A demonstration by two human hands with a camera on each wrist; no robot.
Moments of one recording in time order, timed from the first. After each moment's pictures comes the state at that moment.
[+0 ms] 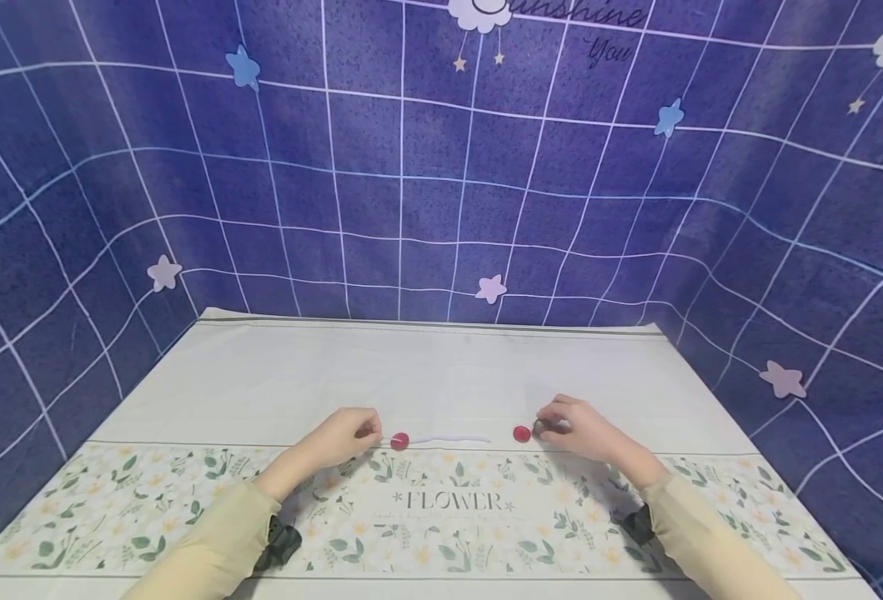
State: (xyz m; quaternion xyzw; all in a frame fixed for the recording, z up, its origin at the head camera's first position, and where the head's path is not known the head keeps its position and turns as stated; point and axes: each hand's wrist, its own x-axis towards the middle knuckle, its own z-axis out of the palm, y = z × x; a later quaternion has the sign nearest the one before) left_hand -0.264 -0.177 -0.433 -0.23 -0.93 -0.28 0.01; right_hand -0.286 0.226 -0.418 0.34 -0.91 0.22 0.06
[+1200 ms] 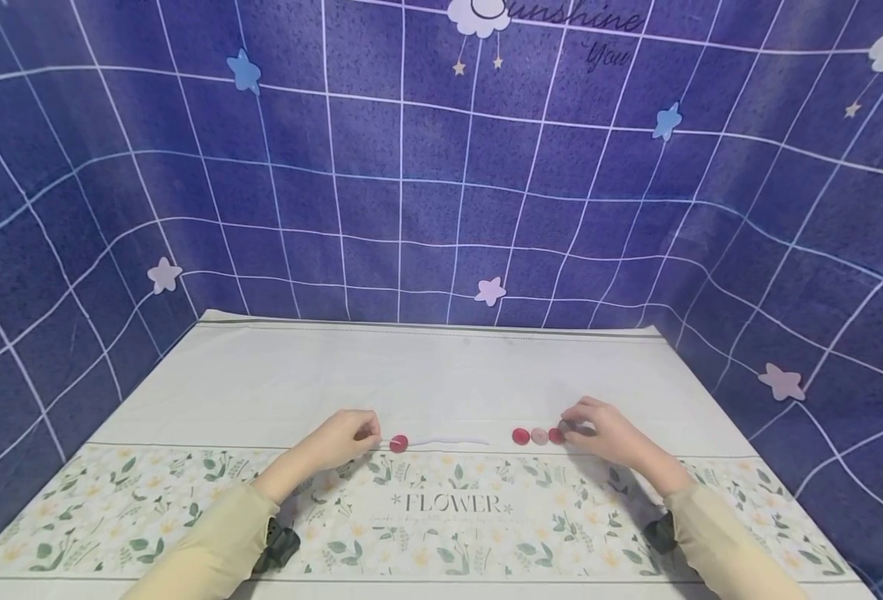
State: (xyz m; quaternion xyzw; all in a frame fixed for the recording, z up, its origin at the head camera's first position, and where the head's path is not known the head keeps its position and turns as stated) left_hand -0.264 -0.177 -0.433 -0.23 -0.93 -0.27 0.01; right_hand -0.280 0.259 -0.420 0.31 -0.92 0.21 0.10
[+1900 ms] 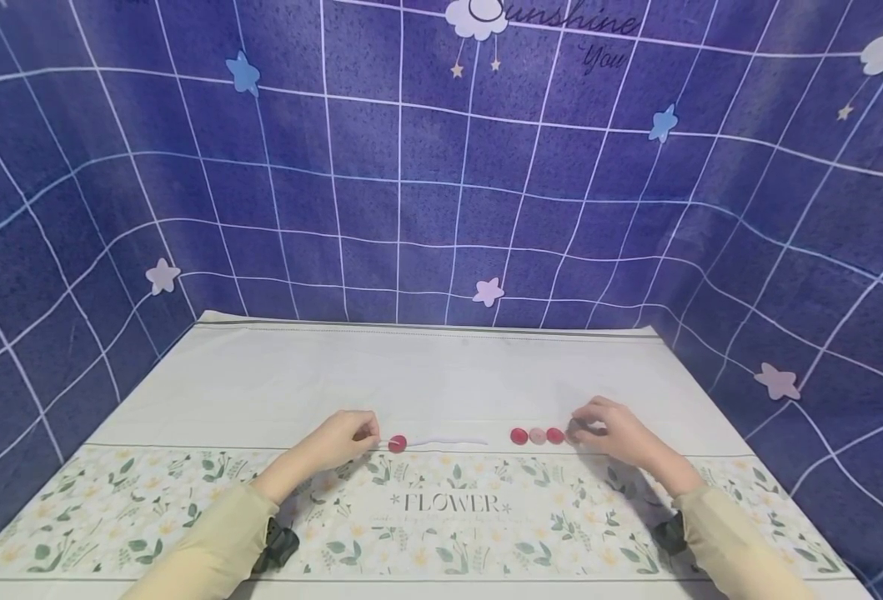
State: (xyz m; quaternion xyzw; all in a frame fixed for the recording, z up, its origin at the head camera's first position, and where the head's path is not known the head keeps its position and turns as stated) left_hand -0.263 -0.176 -0.433 -0.23 -0.93 -0.28 0.01; right_hand -0.279 0.276 -0.420 0.27 -0.93 0.24 0.08
